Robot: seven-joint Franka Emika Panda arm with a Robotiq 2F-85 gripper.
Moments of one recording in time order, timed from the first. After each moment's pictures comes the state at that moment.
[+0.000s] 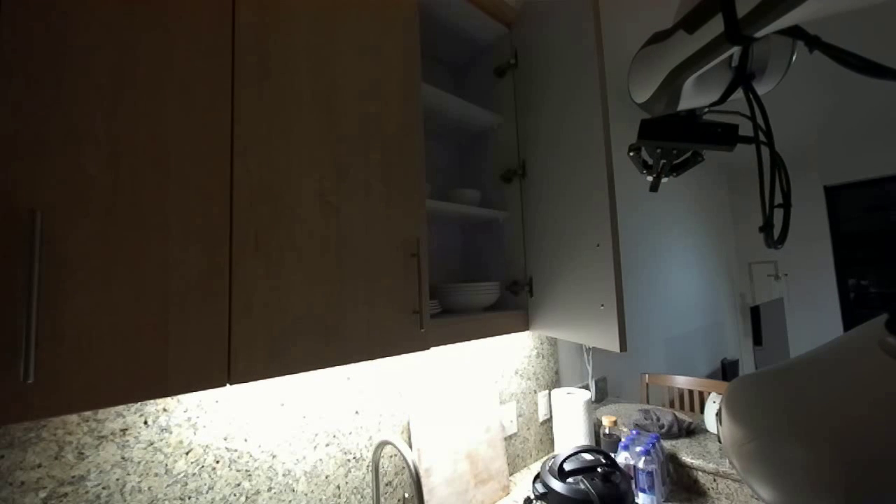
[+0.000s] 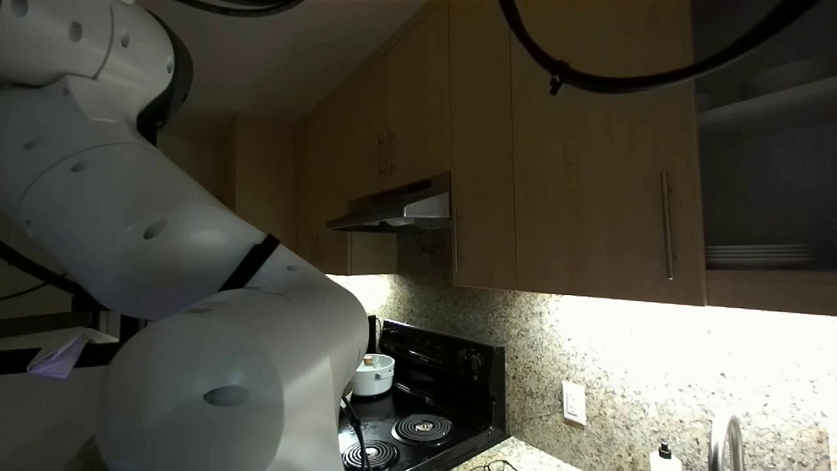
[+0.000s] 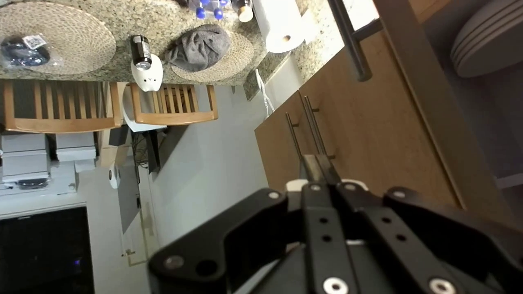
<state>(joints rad) -0.69 -0.87 -0.15 -2.32 -0.22 2.40 0.45</state>
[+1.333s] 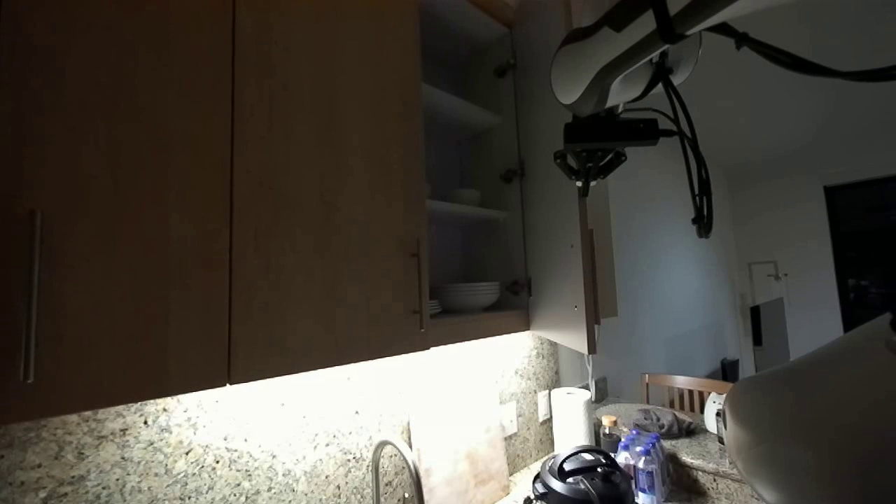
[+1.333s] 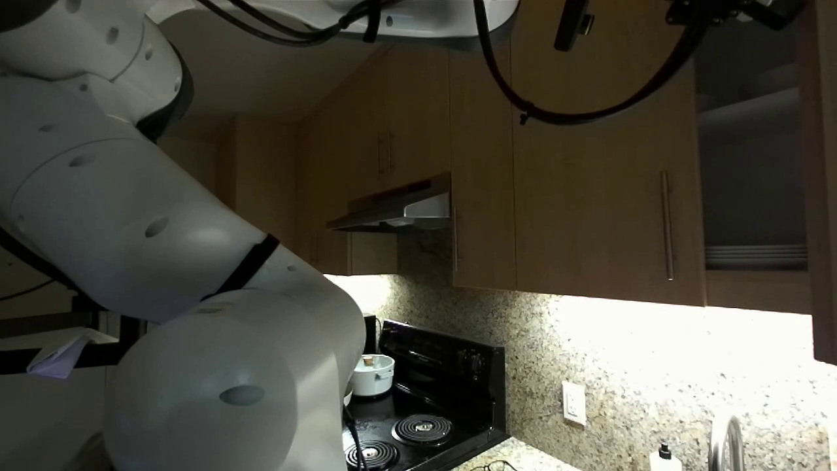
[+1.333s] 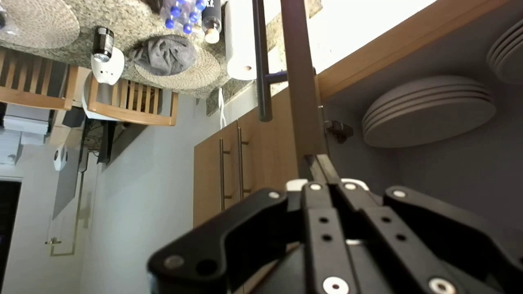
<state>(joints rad) -0.64 -0.85 0.09 -2.28 -0.22 2.28 0.48</state>
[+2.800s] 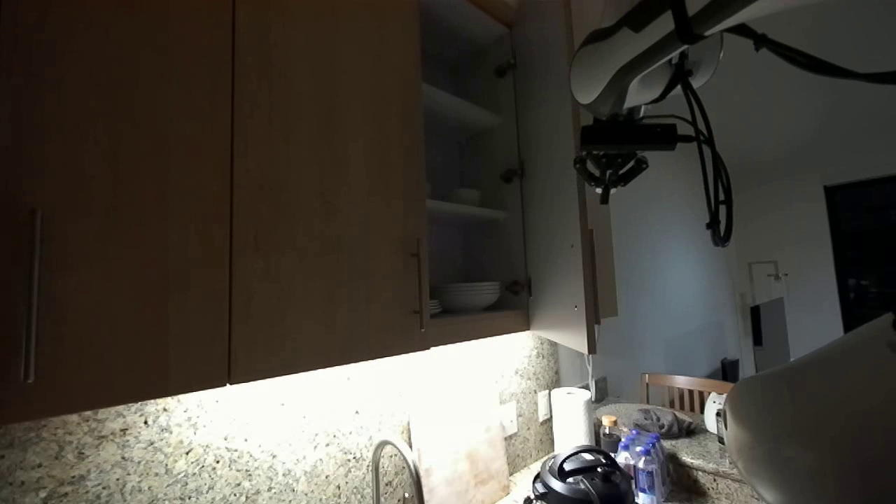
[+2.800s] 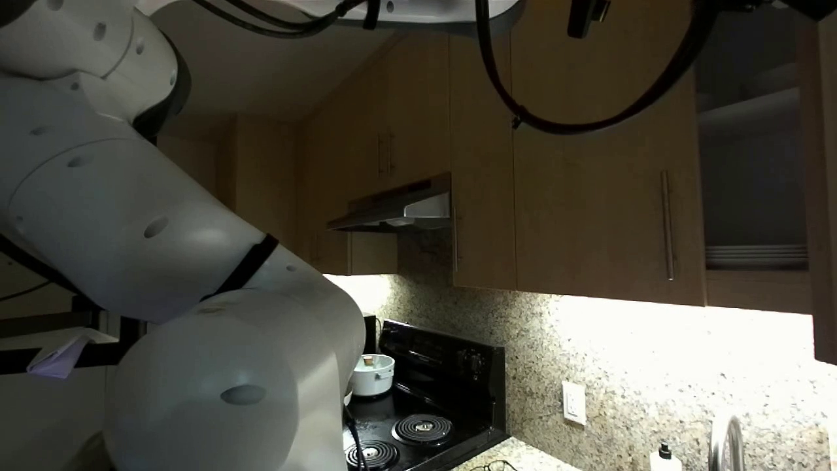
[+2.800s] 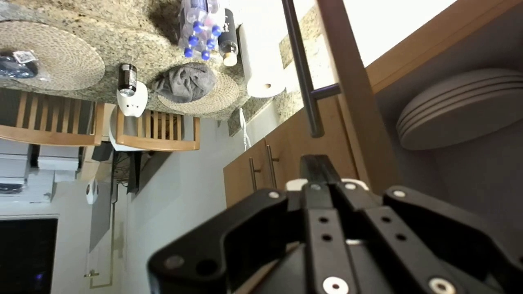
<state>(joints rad) -0.64 -0.85 0.02 -2.30 -0.23 2.24 0.53</state>
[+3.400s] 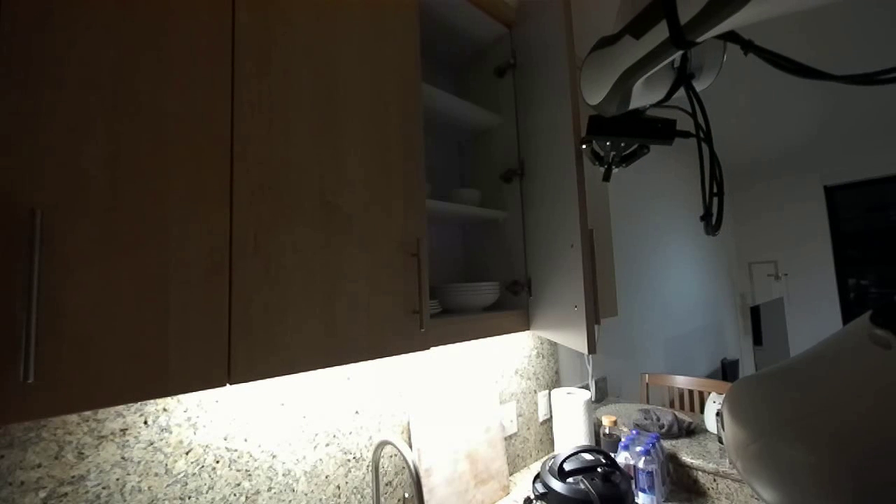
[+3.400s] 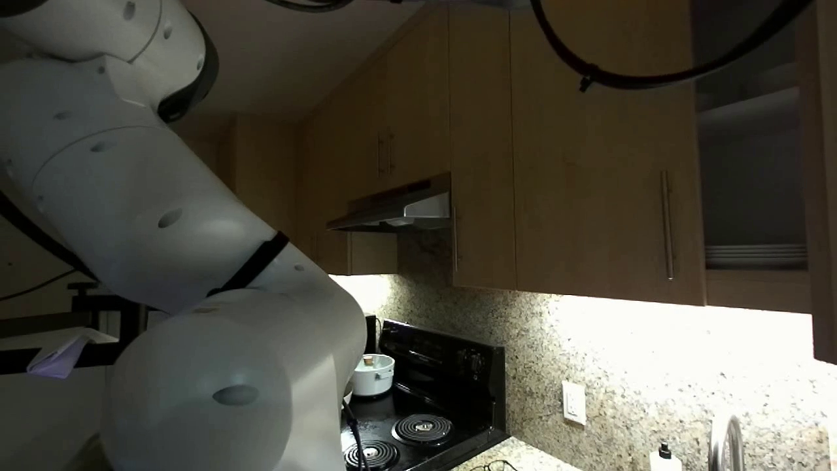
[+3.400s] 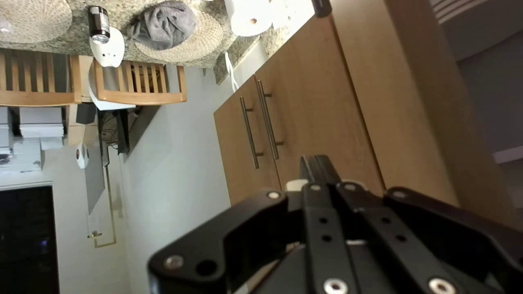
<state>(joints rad) -0.66 -0.75 -0.03 -2.21 -0.24 2.43 0.53</state>
